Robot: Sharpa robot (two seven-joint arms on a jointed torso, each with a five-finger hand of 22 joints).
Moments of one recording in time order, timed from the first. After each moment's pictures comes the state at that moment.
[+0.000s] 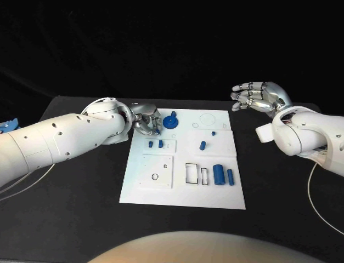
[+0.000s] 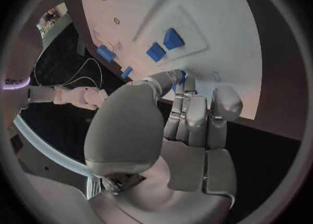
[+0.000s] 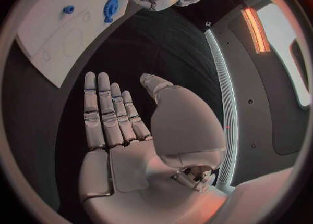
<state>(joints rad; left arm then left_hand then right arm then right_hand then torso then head) 1.18 -0.67 -0.02 1.22 -1.39 -0.01 0.00 1.41 -0.20 0.61 0.01 0.19 0.93 0.14 0.39 0.29 1.04 0.08 0.48 0.12 1.38 0.01 1.36 0.96 0.12 1.30 0.11 1.26 1.04 1.25 -0.86 -0.14 1.40 -0.38 -0.48 0.29 1.25 -0.11 0.36 0.13 0.28 0.66 0.18 0.26 0.42 0.75 0.21 0.53 0.07 0.97 0.15 0.36 0.42 0.17 0.95 0.25 0.17 0.37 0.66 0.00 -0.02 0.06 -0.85</state>
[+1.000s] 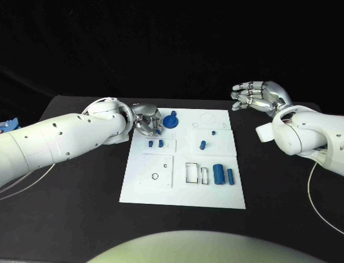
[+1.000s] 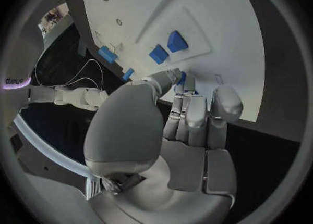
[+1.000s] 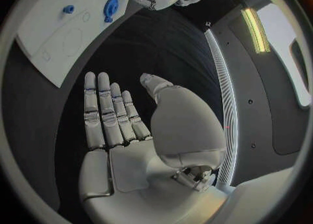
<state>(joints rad) 1.18 -0.67 -0.02 1.23 -1.39 0.00 0.00 1.41 -0.19 0.60 0.01 0.19 0.95 0.13 0.39 0.29 1.07 0.07 0.48 0.13 1.38 0.00 1.36 0.96 0.12 1.31 0.10 1.26 1.05 1.25 -0.86 -0.14 1.40 -0.38 -0.48 0.30 1.25 -0.11 0.36 0.13 0.28 0.66 0.18 0.26 0.42 0.75 0.21 0.53 0.07 0.97 0.15 0.36 0.42 0.17 0.95 0.25 0.17 0.38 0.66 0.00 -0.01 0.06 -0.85</state>
